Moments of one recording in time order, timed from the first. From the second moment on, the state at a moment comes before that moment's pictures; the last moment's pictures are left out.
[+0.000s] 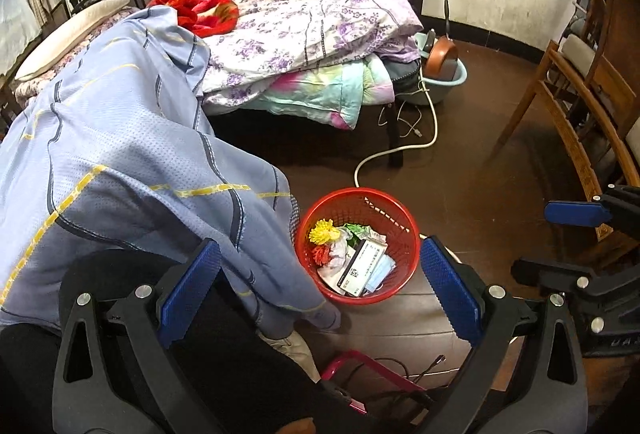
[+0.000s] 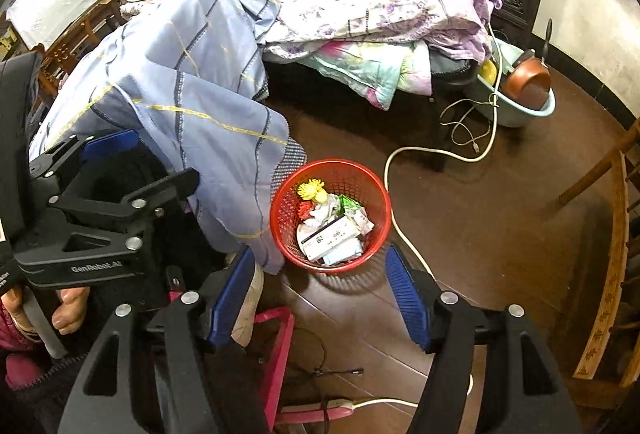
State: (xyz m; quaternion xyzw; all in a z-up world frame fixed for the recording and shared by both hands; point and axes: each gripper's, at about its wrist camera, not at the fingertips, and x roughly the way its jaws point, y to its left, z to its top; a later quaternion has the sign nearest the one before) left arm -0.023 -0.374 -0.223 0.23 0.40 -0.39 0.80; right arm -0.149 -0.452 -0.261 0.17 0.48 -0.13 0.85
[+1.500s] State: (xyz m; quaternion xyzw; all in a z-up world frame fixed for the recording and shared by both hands) left arm -0.021 -0.383 -0.233 0.25 0.41 -0.37 0.79; right arm -0.146 -0.452 -0.269 0.18 0.49 -0.12 0.85
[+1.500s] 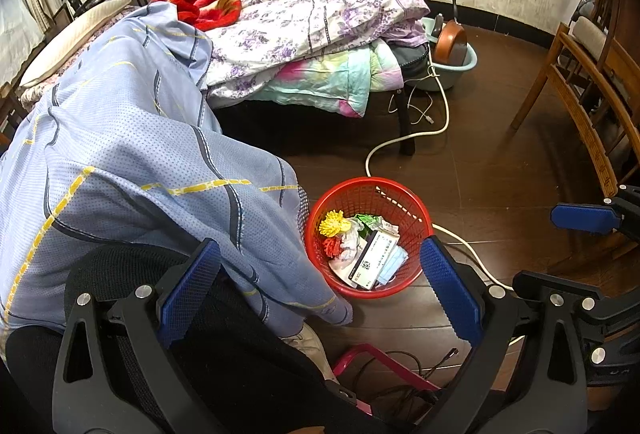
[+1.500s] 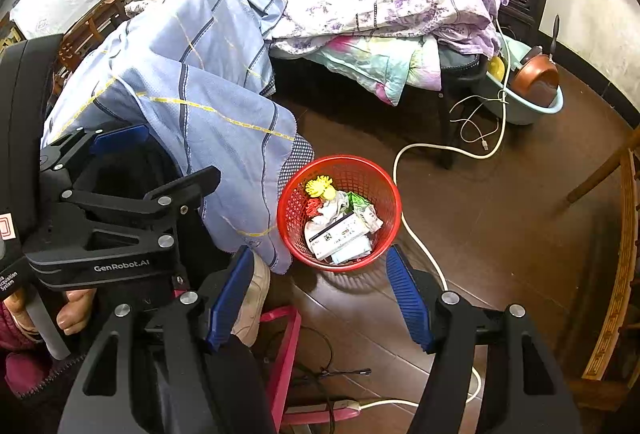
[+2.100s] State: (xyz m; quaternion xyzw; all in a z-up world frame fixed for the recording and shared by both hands) left arm -0.020 -0.380 -0.234 0.25 0.41 -0.37 0.80; right arm -0.146 -0.453 -0.269 0.18 0.49 -0.12 0.85
